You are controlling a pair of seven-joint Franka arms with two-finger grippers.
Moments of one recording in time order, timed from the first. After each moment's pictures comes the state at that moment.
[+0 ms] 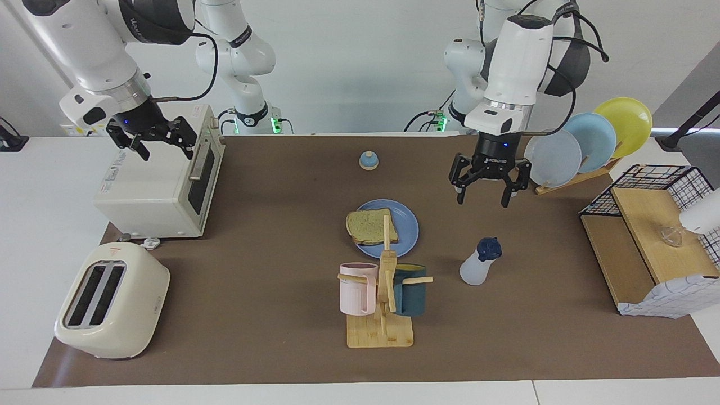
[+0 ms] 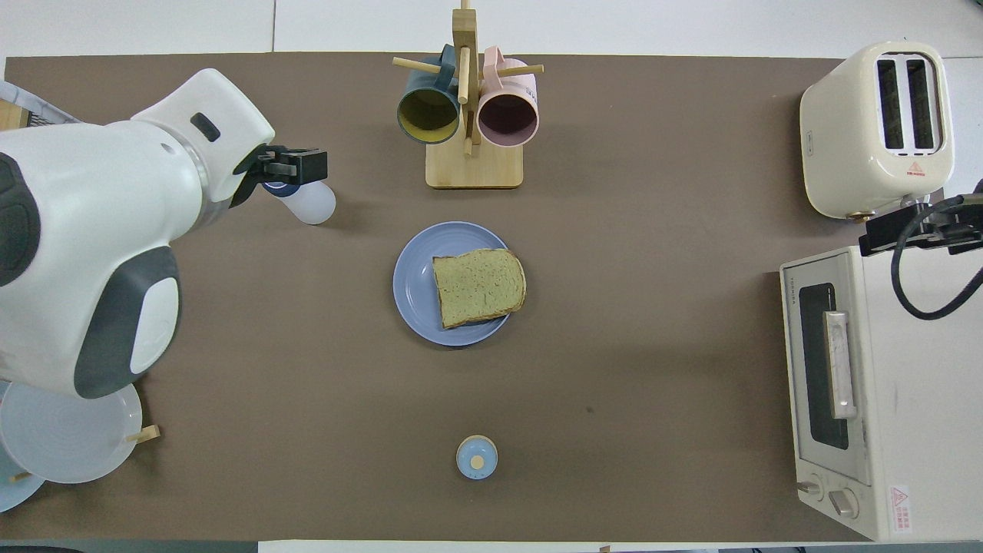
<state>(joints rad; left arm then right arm) -0.40 0.00 0.06 -1.83 0.09 2.26 -0.20 -0.03 -0.01 -0.02 -1.62 0.01 1.55 -0.05</state>
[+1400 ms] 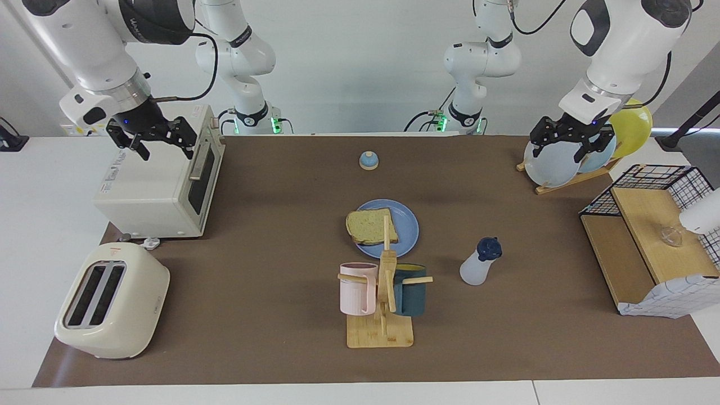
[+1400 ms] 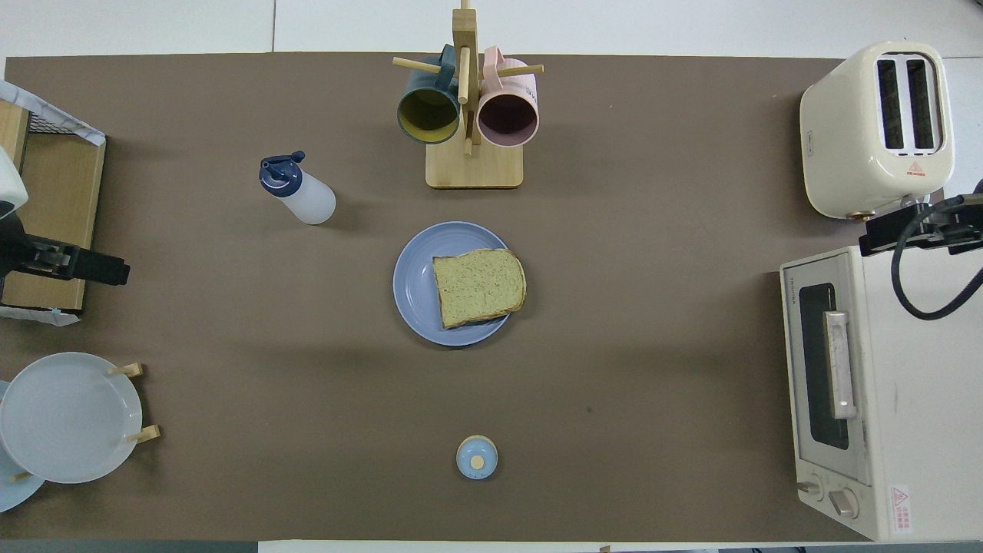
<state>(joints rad) -0.13 -0.10 0.07 -1.78 0.01 1.66 0.20 -0.03 -0.01 -0.02 -1.62 0.01 1.55 -0.05</state>
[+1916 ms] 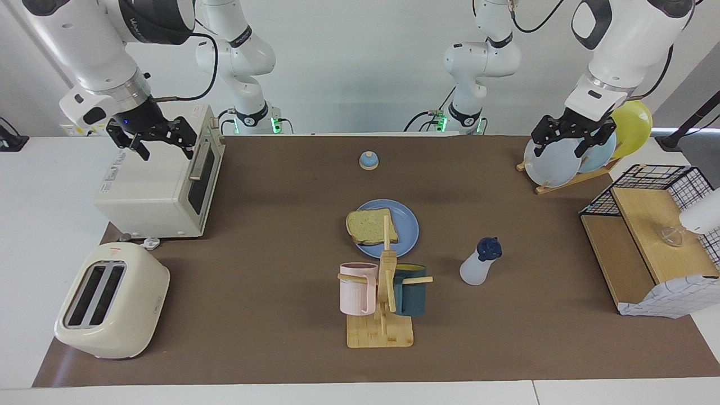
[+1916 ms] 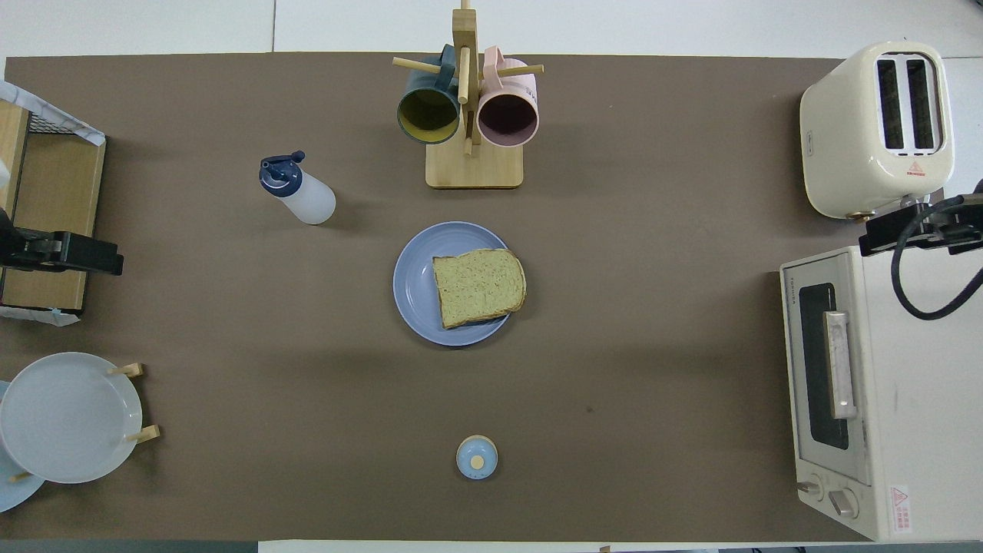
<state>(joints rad) -0.13 -0.10 0.06 -1.71 0.01 1.60 0.06 -0.03 -0.01 -0.02 -1.62 0.01 1.55 -0.05</state>
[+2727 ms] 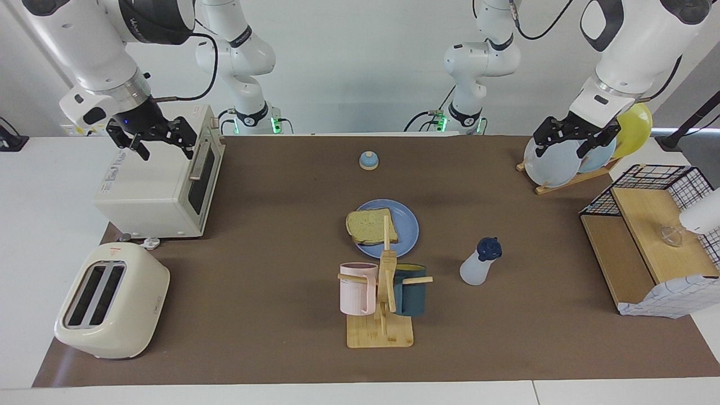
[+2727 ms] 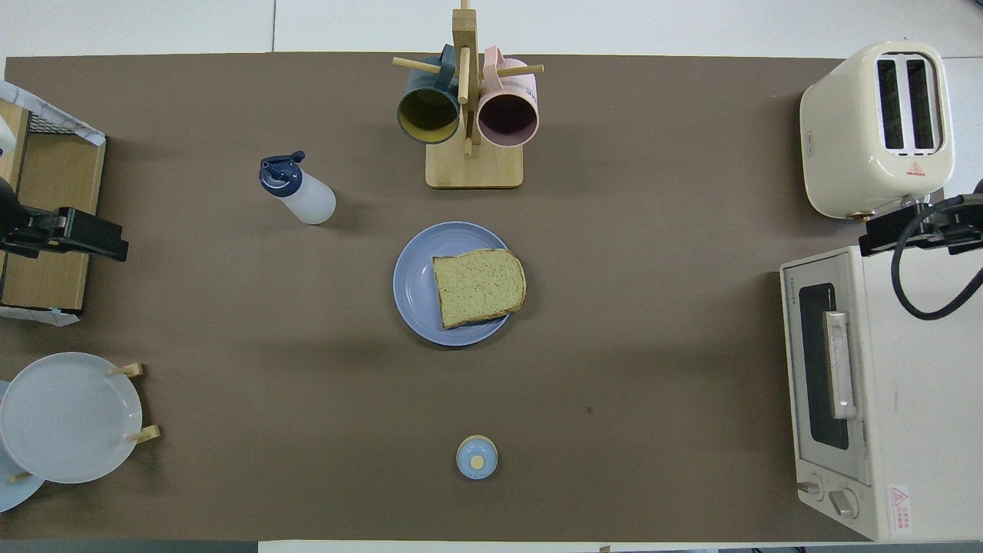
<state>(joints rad) -0.07 0.00 0.00 -1.59 -0.01 1.53 0.05 -0.03 -0.01 -0.02 -1.62 0.01 1.55 -0.05</state>
